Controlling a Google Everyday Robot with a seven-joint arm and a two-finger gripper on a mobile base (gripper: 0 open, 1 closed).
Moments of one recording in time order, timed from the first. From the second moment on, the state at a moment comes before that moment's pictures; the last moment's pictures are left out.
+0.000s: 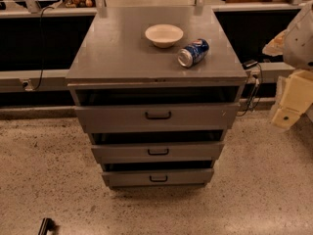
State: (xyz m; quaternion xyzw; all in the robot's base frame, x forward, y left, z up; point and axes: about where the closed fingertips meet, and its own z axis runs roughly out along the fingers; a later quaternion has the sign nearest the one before) arm 0.438 -0.217 0.976 -0.60 0.78 -0.03 0.16
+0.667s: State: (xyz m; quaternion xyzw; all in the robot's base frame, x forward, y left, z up) arm 0.454 -0.217 0.939 -0.60 0.78 -0.05 0.17
